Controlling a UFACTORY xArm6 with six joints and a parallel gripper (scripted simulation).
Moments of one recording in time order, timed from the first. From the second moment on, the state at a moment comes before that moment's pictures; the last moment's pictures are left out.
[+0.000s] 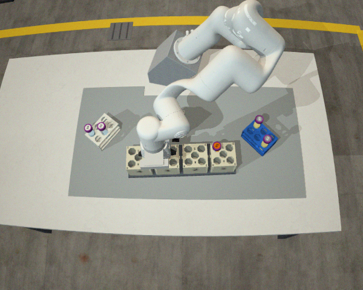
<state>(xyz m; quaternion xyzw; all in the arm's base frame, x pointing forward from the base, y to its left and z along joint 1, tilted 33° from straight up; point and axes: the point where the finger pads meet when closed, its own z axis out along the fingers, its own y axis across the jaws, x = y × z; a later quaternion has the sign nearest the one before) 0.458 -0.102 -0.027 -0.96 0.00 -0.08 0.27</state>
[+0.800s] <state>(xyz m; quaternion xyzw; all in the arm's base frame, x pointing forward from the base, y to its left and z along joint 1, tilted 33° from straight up) 0.461 -0.092 -0.044 -0.96 0.00 -0.08 0.27</state>
